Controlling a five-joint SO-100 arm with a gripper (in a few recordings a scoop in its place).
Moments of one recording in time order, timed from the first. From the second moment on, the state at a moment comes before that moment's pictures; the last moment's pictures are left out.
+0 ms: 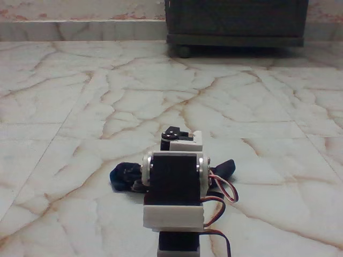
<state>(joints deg) 2.4 138.4 176.7 -36.7 -84.6</state>
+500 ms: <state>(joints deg) 2.4 138.4 176.7 -38.2 -91.2</state>
